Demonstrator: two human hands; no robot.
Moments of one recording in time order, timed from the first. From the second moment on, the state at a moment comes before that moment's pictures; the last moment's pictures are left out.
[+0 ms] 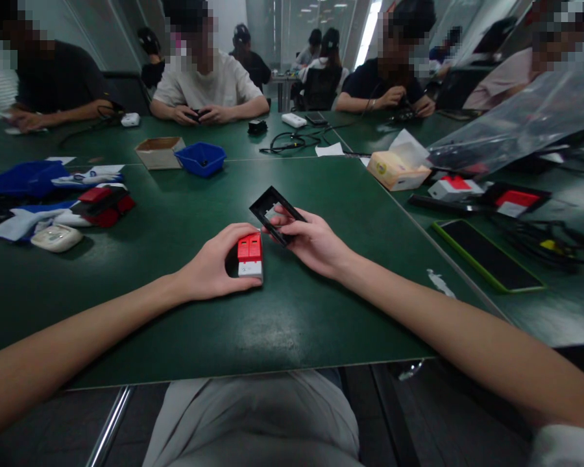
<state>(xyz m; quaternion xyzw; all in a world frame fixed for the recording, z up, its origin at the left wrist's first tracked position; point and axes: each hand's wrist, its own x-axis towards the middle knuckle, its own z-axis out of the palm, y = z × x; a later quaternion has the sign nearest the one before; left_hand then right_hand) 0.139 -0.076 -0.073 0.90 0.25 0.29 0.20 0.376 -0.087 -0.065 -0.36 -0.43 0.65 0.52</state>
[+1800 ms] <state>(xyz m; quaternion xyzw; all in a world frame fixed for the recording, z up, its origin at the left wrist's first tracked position) 0.130 -0.071 -0.084 0.90 0.20 0.32 0.21 0.375 -0.090 -0.068 -0.35 -0.44 0.65 0.51</state>
